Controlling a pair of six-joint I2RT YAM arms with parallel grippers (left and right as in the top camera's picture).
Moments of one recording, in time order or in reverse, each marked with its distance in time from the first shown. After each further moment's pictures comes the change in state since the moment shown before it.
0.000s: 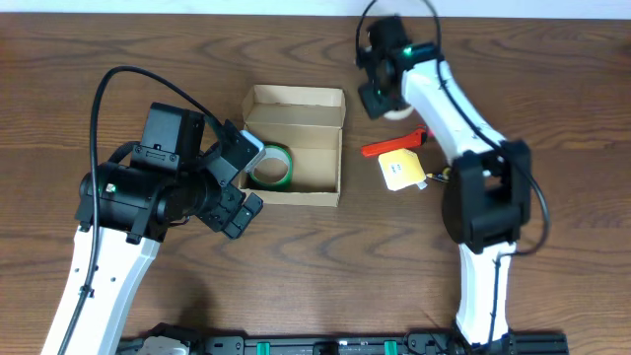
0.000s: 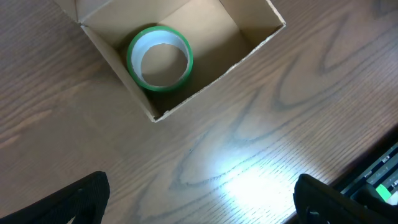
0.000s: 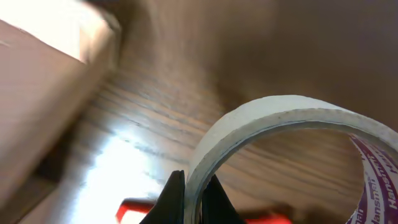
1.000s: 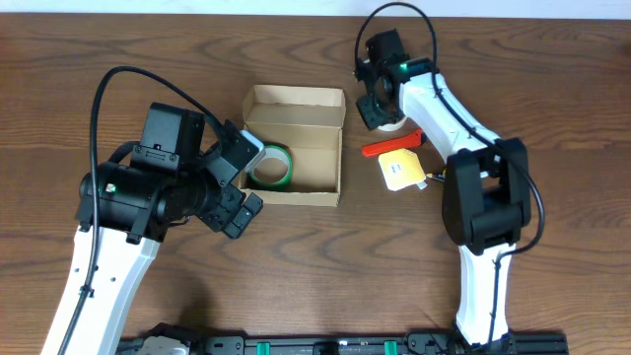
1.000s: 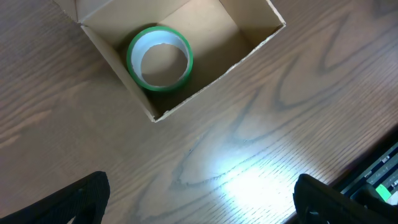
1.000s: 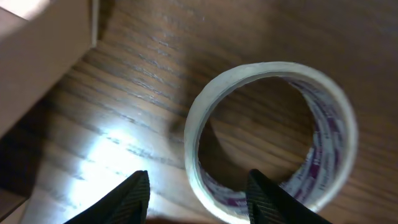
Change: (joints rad) left arm 0.000 0.000 0.000 0.000 0.000 0.000; right arm 0.002 0.029 -0.167 0.143 0.001 -0.002
